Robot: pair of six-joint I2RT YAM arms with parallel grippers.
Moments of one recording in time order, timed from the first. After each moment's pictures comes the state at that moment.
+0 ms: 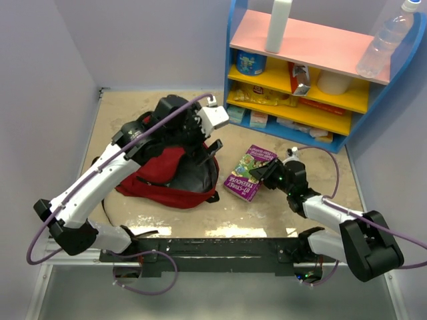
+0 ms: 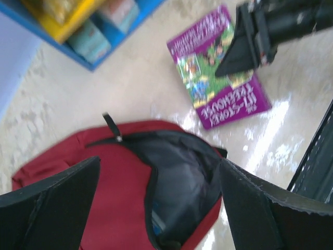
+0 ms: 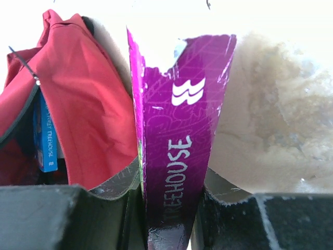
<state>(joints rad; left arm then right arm) -0.79 1.39 1.68 -0.89 0.12 0.30 0.35 1.16 0.27 0.43 -0.17 1.00</state>
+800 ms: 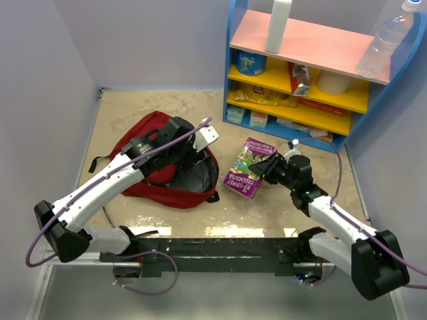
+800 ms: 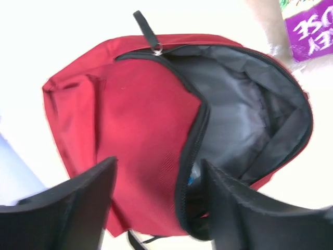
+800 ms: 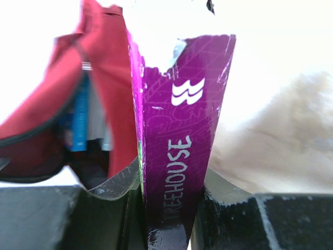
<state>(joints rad) -0.79 1.30 1.36 -0.88 -0.23 0.33 0.34 1.02 0.37 0.24 -0.24 0.94</state>
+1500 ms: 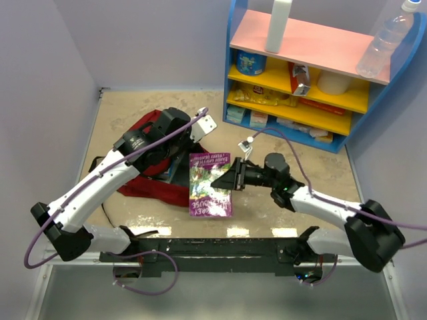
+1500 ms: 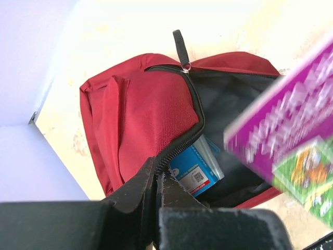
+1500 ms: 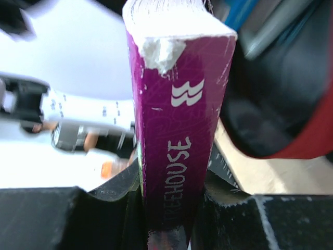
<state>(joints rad) -0.78 1.31 1.49 -0.92 -0.32 0.38 0.63 1.16 0.50 0.55 -0.64 1.09</state>
